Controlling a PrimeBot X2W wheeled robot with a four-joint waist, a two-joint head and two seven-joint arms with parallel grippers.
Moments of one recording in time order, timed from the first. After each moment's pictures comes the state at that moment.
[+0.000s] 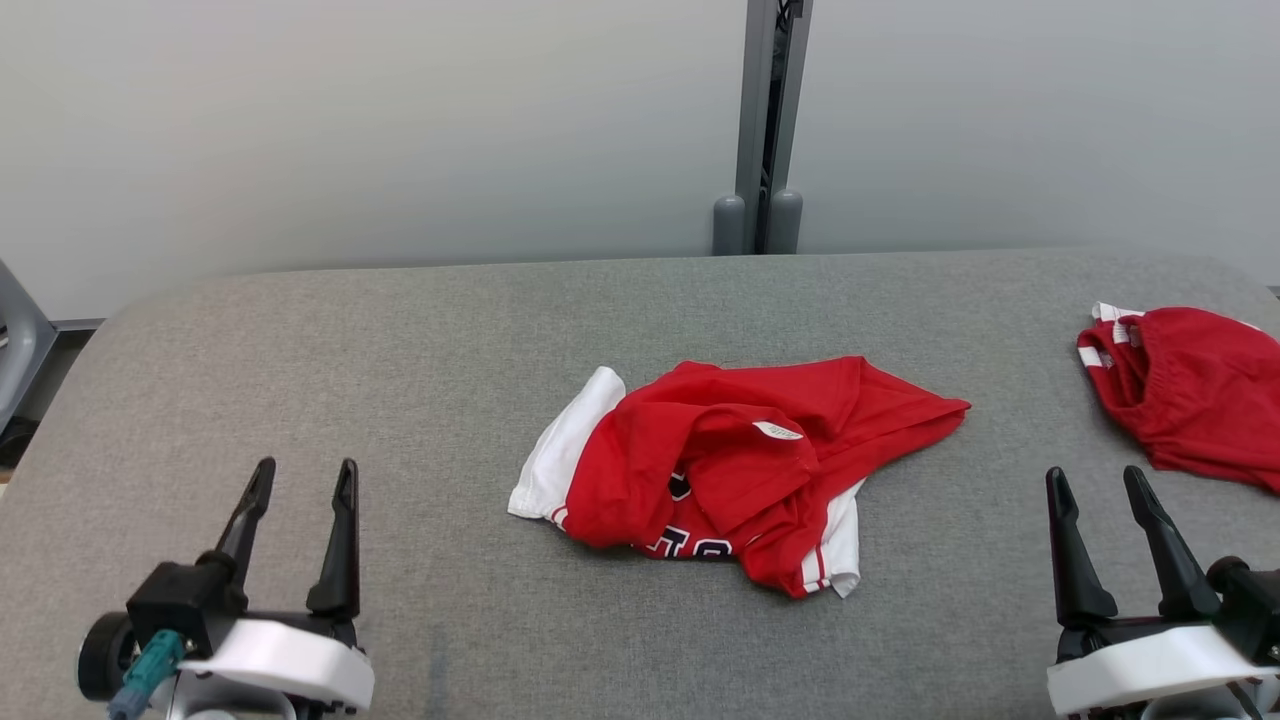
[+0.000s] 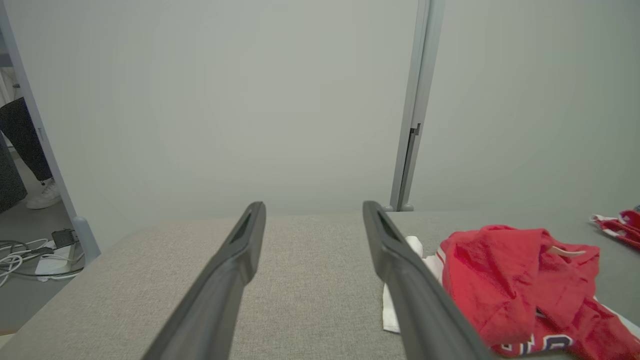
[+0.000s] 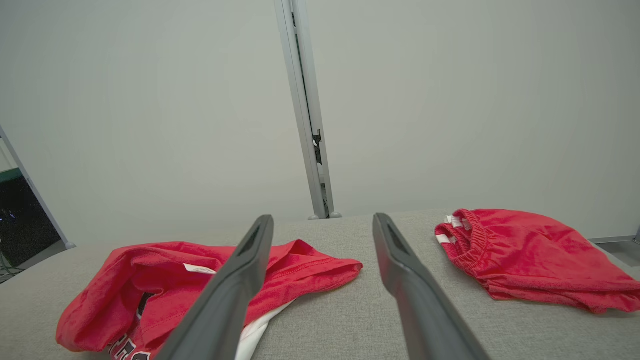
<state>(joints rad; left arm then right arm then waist) -0.08 0.20 -0.12 0.23 -0.31 0.00 -0.26 -0.02 -0.10 -0.01 0.19 0.28 0.13 -0.26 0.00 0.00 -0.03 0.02</state>
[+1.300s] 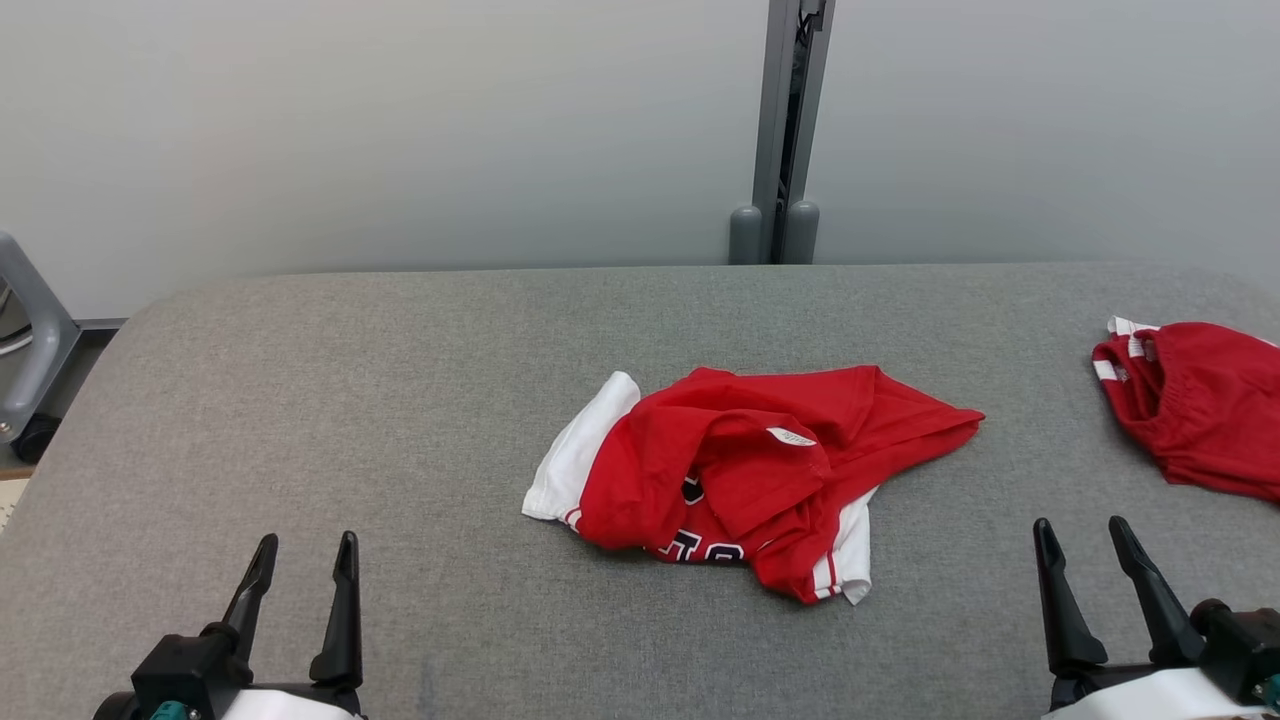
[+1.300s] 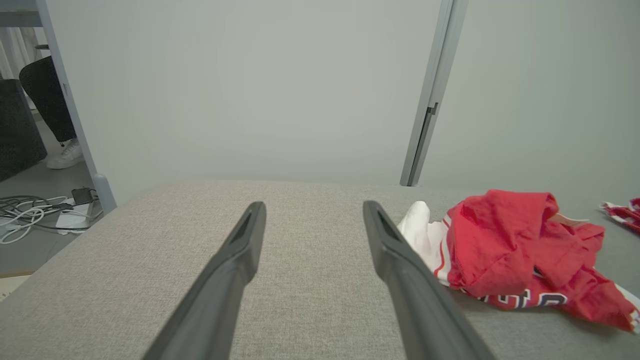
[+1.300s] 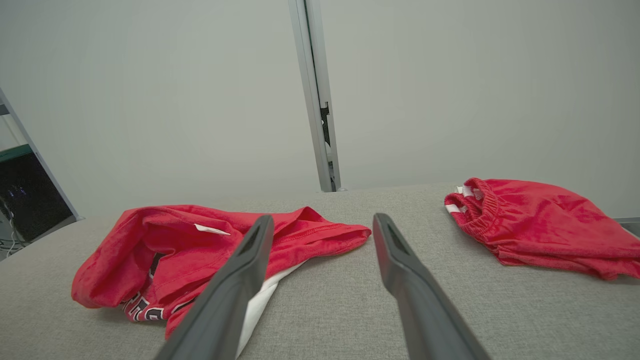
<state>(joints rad) 0.05 0.14 -0.06 0.21 -0.28 -0.02 -0.26 0.04 -0.10 0.01 0.20 0.28 0.13 -0.26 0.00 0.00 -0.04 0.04</state>
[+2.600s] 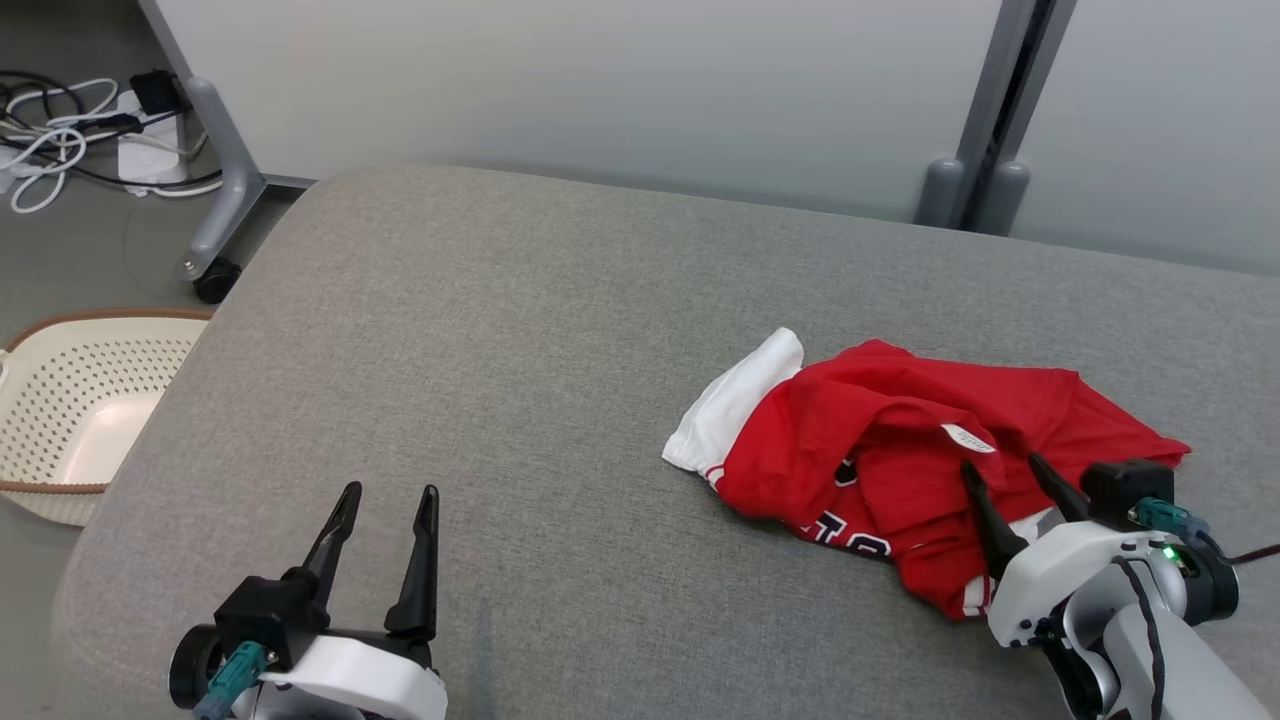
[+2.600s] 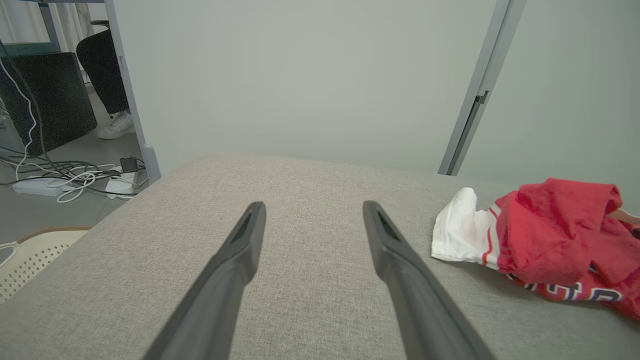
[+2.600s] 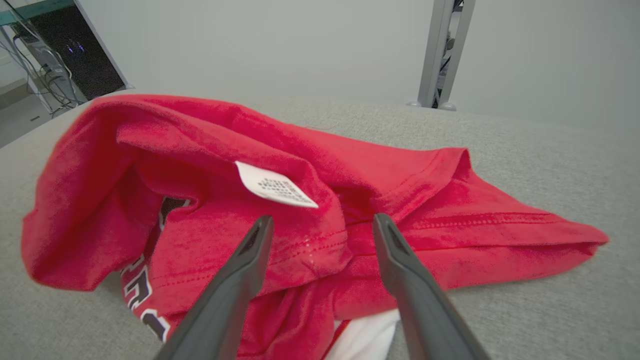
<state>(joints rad) -0.05 0.08 -0.12 0.28 -0.25 -0.05 -0.26 -0.41 -0.16 0.23 0.80 0.33 0.13 -0.20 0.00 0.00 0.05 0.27</state>
